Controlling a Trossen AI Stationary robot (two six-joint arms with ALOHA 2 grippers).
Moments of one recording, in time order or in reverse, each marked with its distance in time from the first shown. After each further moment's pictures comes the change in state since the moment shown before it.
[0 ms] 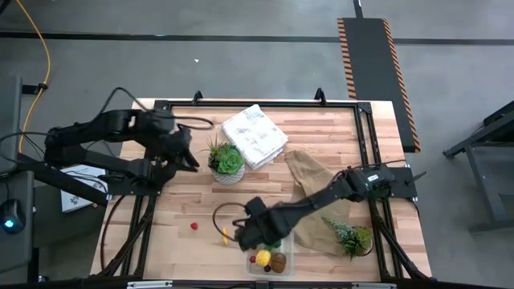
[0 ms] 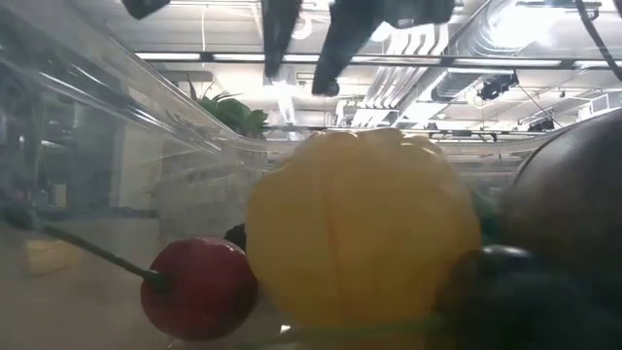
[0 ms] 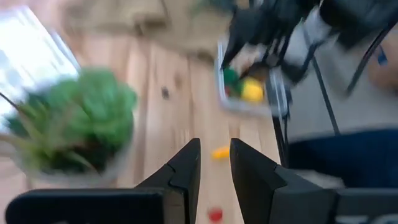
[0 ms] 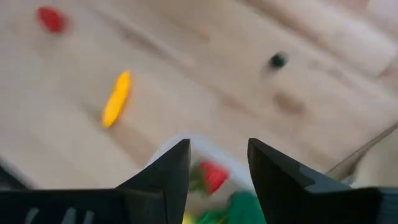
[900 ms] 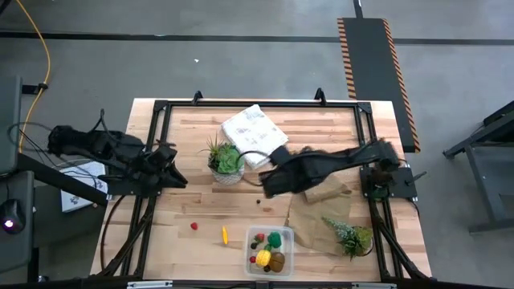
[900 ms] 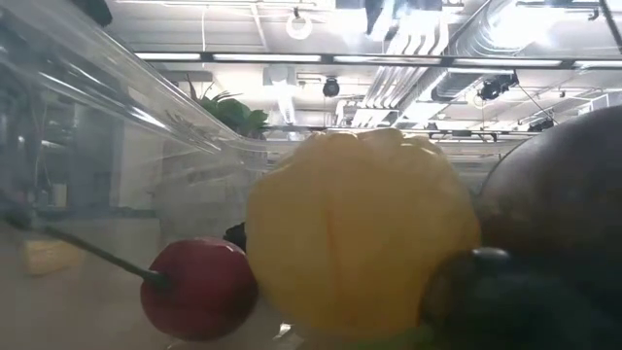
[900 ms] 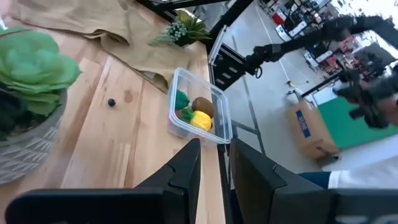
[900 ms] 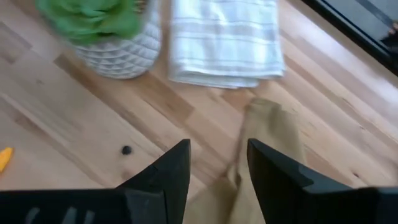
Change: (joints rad) left arm -0.368 -0.428 -0.450 0.403 -0.251 -0.516; right arm -0.185 -0.400 -0.226 -0.253 0.206 -0.305
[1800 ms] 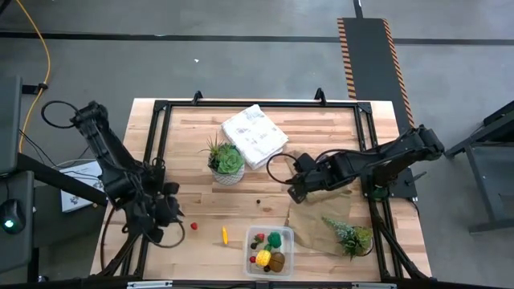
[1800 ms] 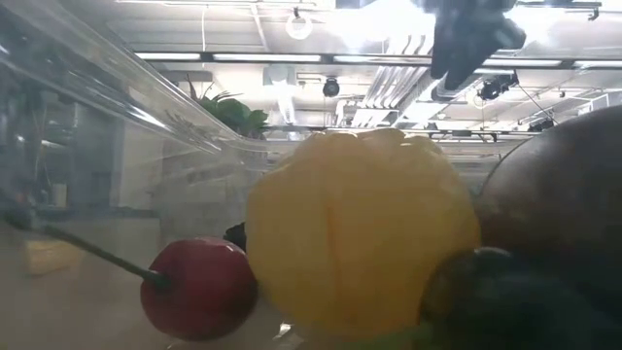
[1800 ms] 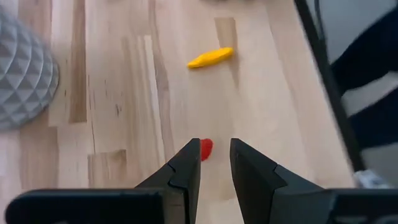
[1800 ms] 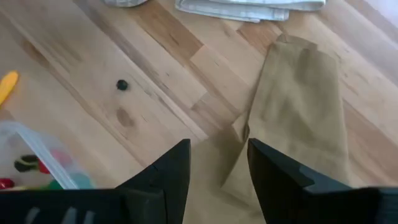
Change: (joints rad) left arm -0.724 0.484 0.000 -0.167 -0.523 -0.075; right arm 0.024 -0.449 -0.766 0.476 -0.191 -0.058
